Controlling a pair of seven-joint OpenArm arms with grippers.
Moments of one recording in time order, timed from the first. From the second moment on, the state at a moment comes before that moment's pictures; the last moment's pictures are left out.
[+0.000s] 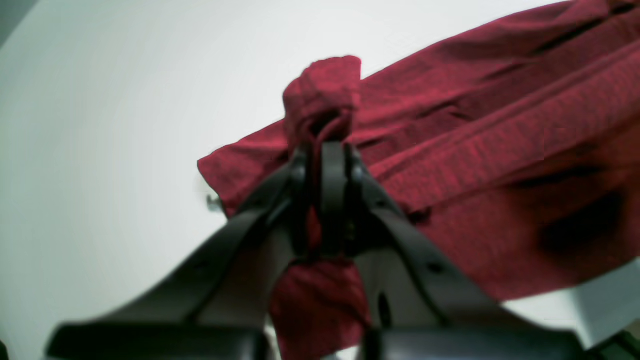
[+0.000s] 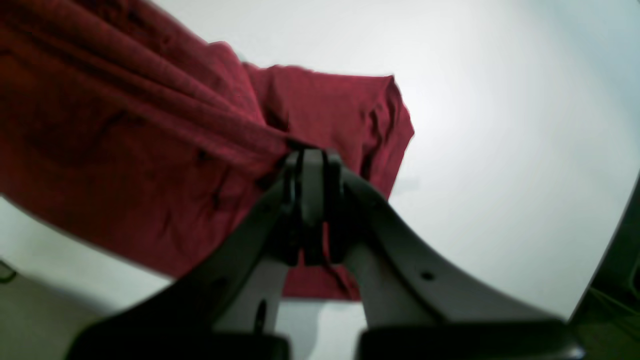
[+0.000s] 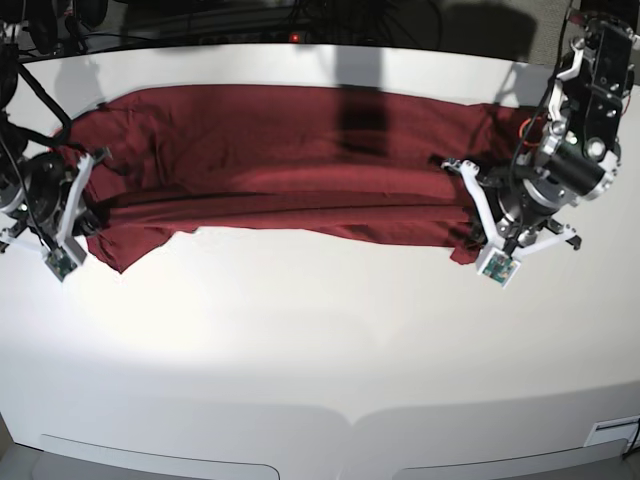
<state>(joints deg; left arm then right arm) 4.2 -23.8 13.0 116.9 -14.1 -7.3 62.8 -13.3 40.7 18.3 115.1 35.0 33.3 -68.4</state>
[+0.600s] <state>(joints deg) 9.0 -23.8 13.0 117.5 -11.1 -7.3 63.6 -31.5 39.0 36.1 122.2 44.2 33.3 -70.8</state>
